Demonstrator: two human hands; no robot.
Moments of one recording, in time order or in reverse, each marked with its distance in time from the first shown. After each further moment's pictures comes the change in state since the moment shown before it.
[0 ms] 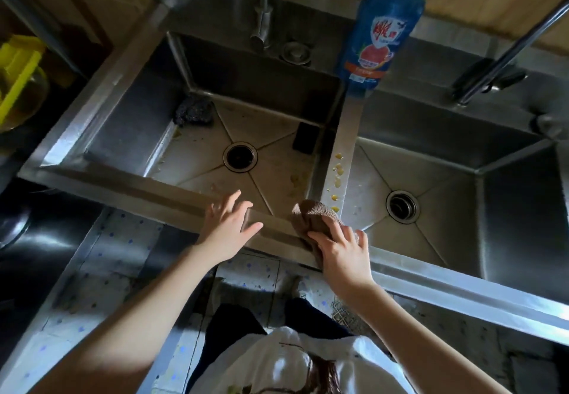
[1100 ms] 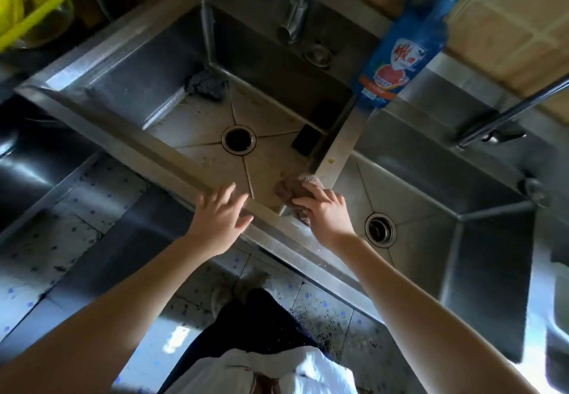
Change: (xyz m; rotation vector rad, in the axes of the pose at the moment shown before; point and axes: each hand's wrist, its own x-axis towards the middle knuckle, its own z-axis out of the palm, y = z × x) left_hand -0.034 0.055 0.020 0.132 0.155 -0.105; right_hand 0.077 0.059 0.002 0.121 -0.050 -0.312
